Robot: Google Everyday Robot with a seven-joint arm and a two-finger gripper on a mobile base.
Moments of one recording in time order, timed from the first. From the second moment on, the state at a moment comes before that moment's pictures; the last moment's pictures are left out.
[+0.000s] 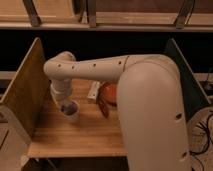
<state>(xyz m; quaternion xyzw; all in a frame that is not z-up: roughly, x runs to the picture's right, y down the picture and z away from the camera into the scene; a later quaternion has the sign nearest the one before) -0.225 0.083 0.739 -0.37 0.06 0.43 0.82</state>
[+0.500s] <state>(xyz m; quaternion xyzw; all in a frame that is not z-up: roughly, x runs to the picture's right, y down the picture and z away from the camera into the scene) -0.228 0.083 0.755 -0.38 0.06 0.42 0.82</state>
